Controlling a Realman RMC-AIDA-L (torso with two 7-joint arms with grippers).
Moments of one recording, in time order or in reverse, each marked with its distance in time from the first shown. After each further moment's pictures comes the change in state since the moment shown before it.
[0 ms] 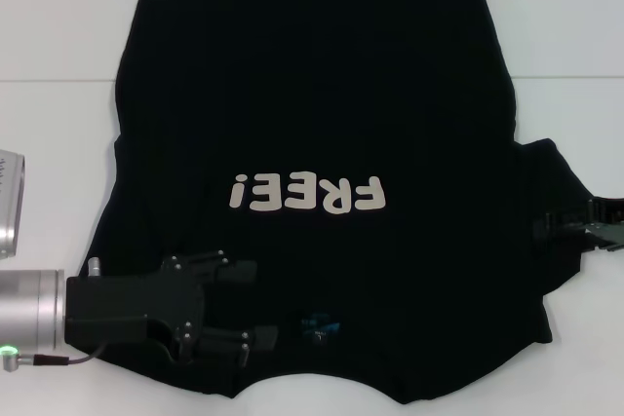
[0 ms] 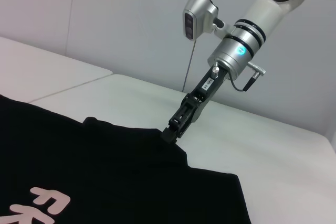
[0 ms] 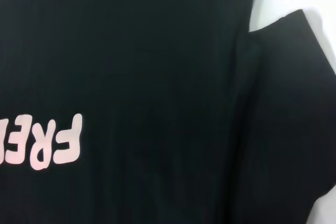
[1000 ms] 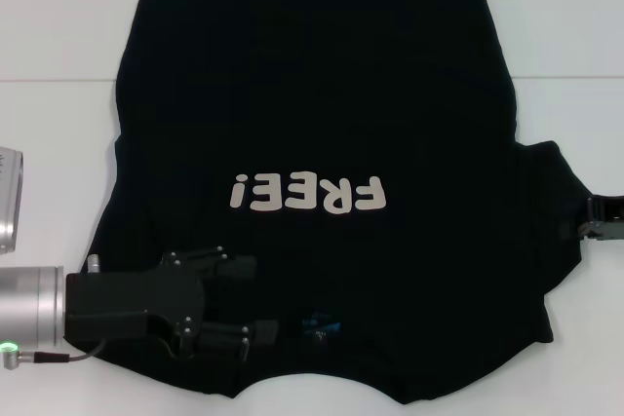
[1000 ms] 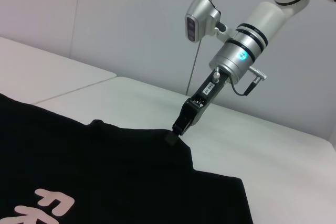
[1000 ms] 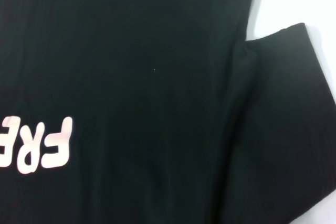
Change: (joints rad) left arm -0.001 -0.001 -0.007 0.003 -0.004 -0.002 -0.012; right arm 0.003 0.005 -0.031 -0.005 -0.004 0.036 0.003
